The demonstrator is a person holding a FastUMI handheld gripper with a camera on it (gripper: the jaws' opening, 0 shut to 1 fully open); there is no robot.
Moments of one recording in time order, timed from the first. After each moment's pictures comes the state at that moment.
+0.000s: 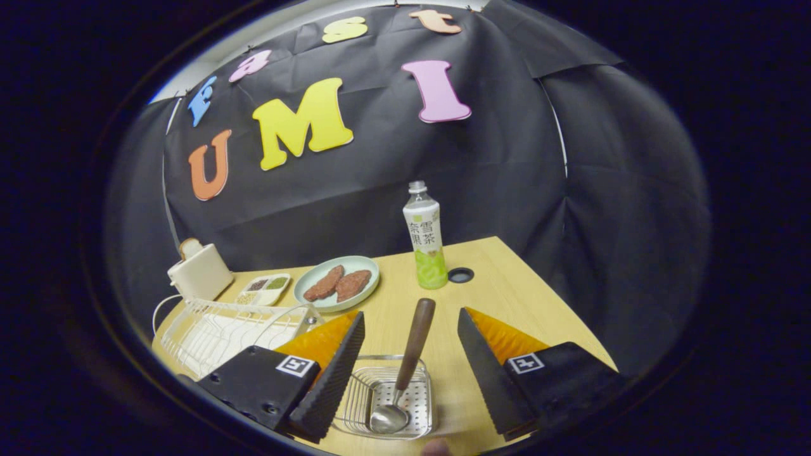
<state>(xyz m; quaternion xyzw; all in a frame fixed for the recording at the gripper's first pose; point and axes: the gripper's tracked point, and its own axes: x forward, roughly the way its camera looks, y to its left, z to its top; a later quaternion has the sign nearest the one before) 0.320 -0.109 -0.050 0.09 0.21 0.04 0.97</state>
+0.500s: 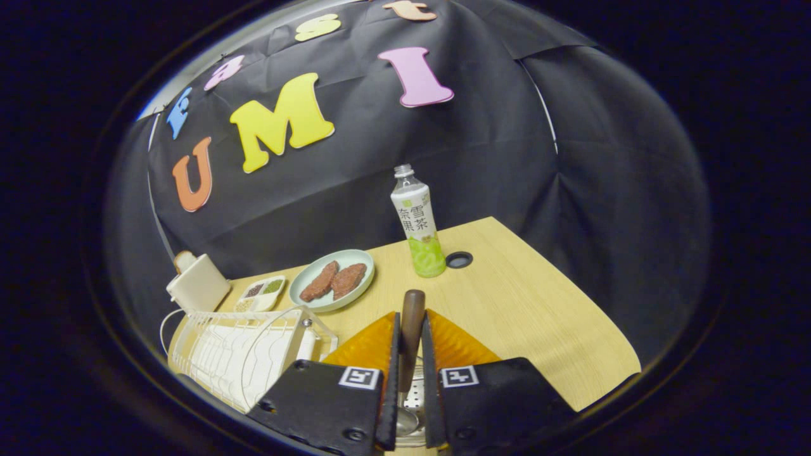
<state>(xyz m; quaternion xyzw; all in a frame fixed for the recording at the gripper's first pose) 0.314 -0.109 -0.055 0.13 0.23 0.03 0.96</state>
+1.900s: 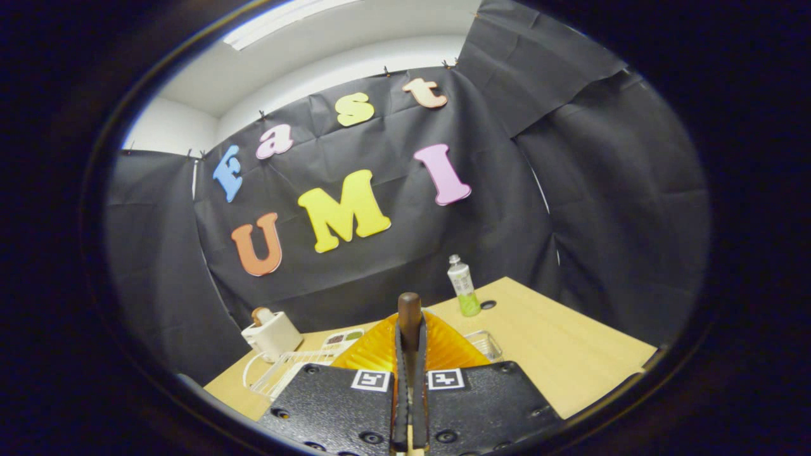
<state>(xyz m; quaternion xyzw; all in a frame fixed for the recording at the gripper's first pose) 0.101 -0.009 0.049 0.17 0.06 0.05 0.98</state>
